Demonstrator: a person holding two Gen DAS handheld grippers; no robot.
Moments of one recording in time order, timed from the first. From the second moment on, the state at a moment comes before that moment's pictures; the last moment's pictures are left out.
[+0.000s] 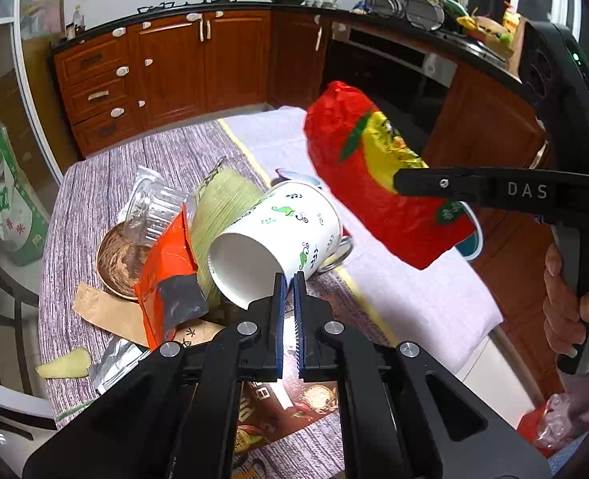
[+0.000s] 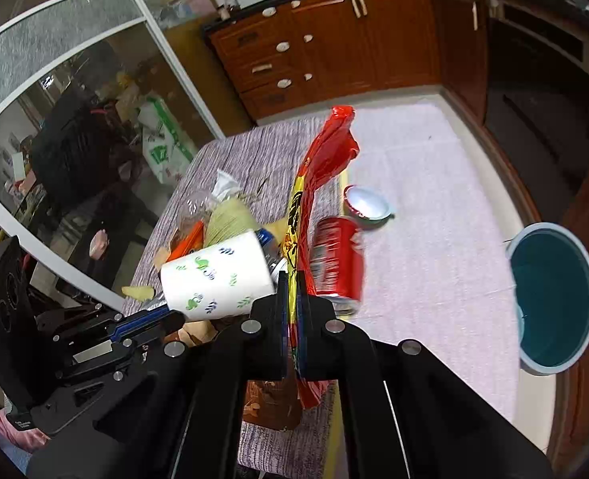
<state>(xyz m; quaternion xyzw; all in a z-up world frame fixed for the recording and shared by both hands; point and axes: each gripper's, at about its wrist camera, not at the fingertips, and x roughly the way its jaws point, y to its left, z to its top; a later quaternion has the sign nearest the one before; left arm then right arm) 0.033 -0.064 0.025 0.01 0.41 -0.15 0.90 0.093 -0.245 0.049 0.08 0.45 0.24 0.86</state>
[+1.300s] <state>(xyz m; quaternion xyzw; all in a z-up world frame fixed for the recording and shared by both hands) 0.087 -0.203 -0.066 0.06 0.52 -0.29 0.80 0.092 -0.368 -0.042 0.15 0.53 0.13 0.83</state>
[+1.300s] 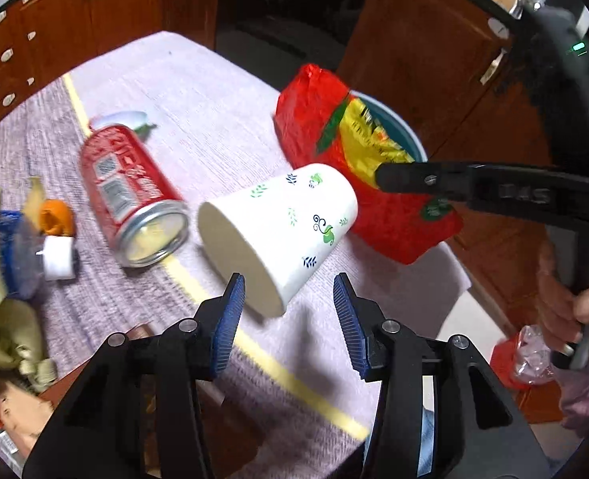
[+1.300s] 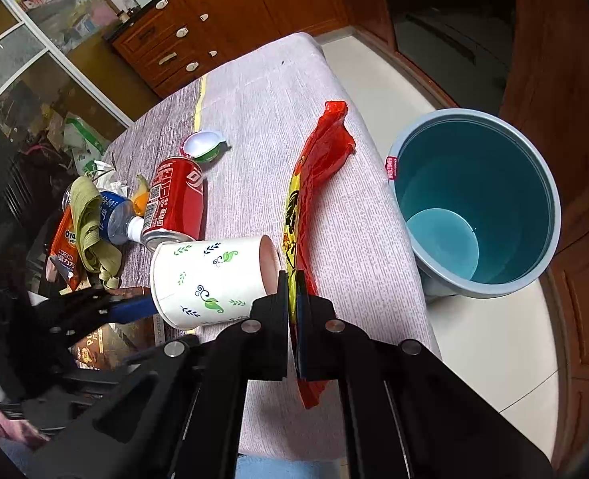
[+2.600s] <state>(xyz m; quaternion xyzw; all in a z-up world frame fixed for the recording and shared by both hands) 0.173 -0.358 -0.040 0.13 0.49 -0.35 0.79 0.143 -0.529 -0.061 0.22 0.51 0.00 0.83</state>
